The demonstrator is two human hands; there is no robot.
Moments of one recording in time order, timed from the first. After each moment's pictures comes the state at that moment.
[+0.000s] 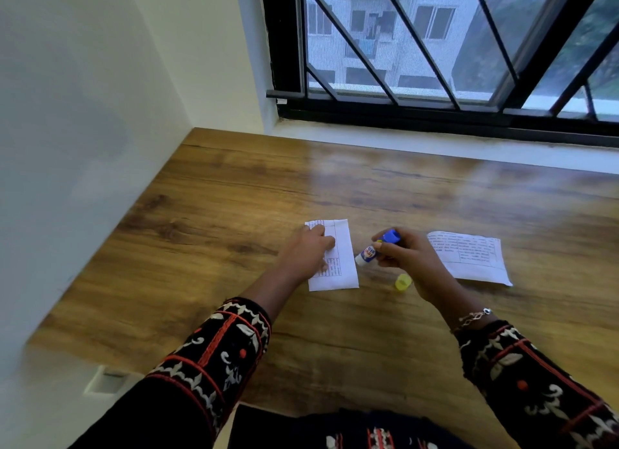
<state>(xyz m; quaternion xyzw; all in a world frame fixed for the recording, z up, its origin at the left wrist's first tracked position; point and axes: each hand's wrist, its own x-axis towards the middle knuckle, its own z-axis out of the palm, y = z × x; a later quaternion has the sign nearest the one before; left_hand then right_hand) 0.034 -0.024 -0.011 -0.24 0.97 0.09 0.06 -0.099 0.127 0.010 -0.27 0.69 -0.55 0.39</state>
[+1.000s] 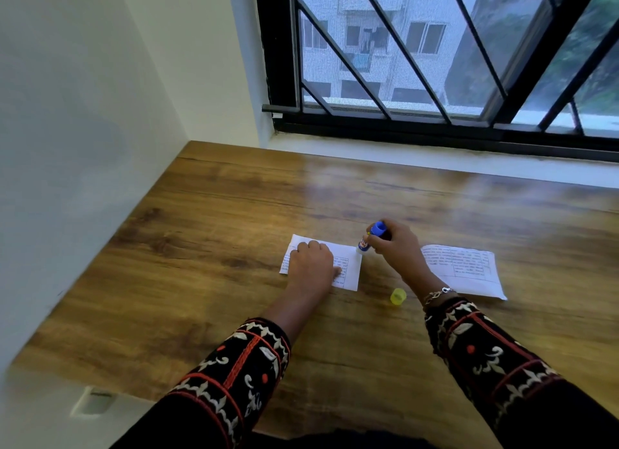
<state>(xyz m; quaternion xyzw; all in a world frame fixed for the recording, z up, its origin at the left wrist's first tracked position) 0.009 0.002 -0.019 -0.37 0.93 0.01 0.04 -0.122 0.083 0.001 -0.32 0.82 -0.42 0.22</state>
